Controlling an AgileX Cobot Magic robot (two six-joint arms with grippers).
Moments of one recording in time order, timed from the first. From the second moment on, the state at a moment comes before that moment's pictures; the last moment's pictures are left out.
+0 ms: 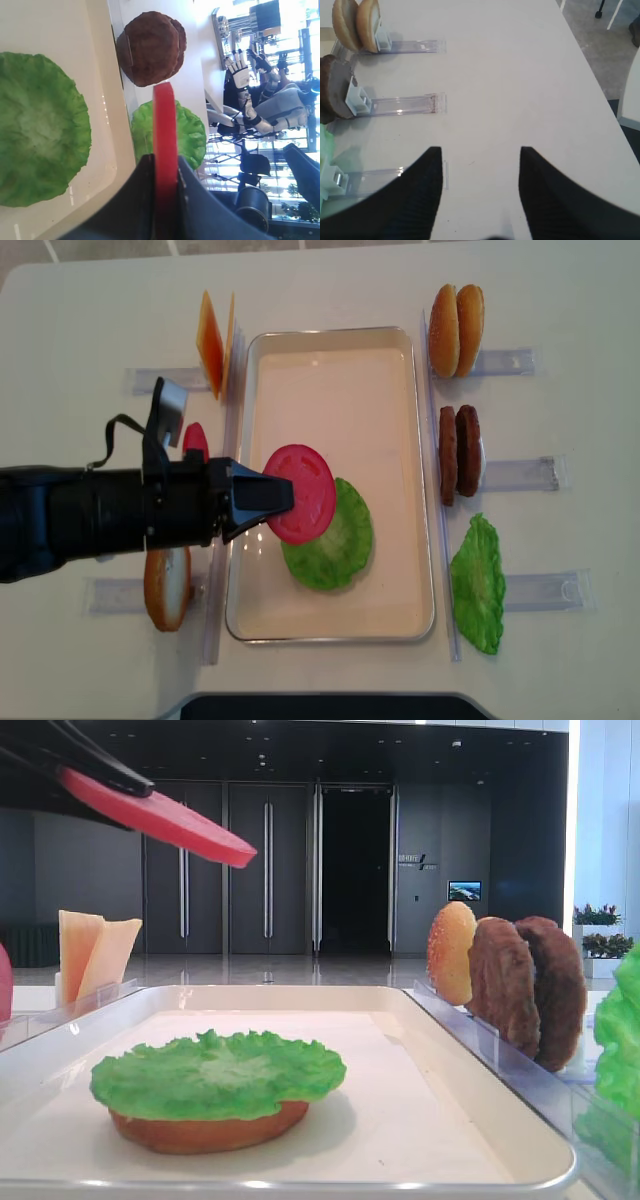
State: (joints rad) left arm -0.21 1.43 -0.43 -1.68 0.95 1.14; right arm 0.03 -0.01 -0.50 -0.06 1.13 0.03
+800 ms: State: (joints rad) left arm -0.29 1.70 -0.52 -1.70 1.00 1.27; right arm 0.03 -0.01 -0.50 -0.06 1.13 0.03
